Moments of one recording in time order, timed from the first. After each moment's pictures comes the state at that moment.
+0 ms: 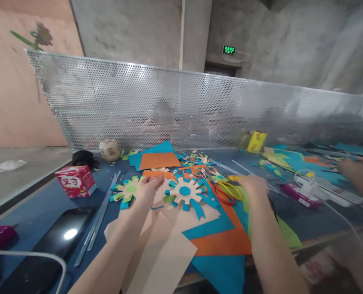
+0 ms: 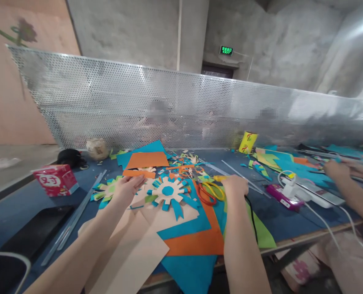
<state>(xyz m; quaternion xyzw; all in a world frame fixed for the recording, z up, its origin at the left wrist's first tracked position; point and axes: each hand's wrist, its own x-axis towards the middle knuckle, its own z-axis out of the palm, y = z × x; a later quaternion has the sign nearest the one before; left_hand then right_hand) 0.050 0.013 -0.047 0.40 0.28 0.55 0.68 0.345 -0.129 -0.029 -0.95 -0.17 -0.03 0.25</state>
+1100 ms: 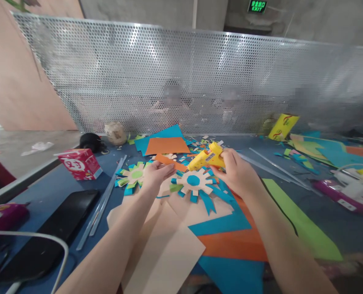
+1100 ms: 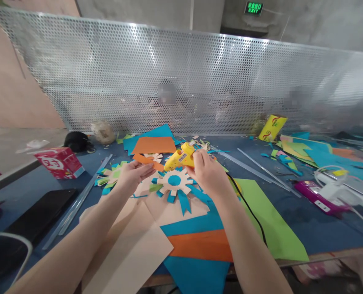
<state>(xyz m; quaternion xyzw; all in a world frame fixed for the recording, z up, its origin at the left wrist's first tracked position) 0.058 0.013 -0.048 0.46 0.33 0.49 0.66 0.240 -0.109 -0.008 -0.57 -0.67 -0.43 0.23</state>
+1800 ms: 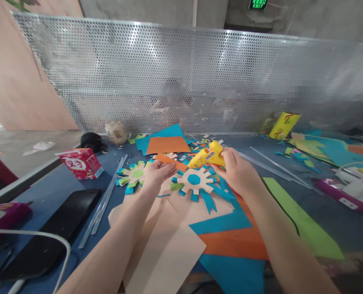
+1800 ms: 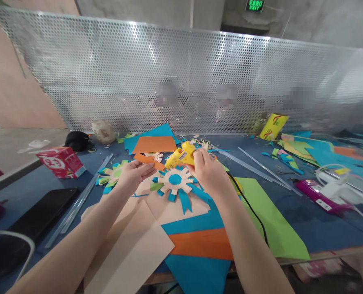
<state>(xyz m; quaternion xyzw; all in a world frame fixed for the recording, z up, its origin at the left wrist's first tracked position) 0.056 0.012 -0.049 0.46 0.33 0.48 0.67 0.240 -0.108 -0.008 -0.57 -0.67 -0.43 0.22</state>
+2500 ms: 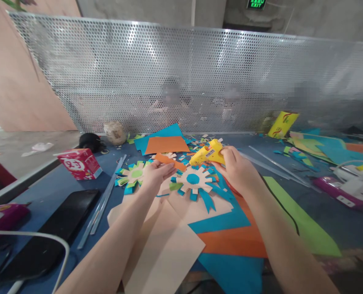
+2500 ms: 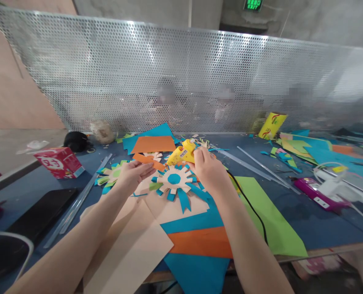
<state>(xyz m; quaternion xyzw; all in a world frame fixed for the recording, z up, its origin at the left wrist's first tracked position) 0.056 0.010 -0.047 0.45 0.32 0.48 0.69 0.244 -0.109 -0.009 -0.61 -0.65 -0.41 0.21</state>
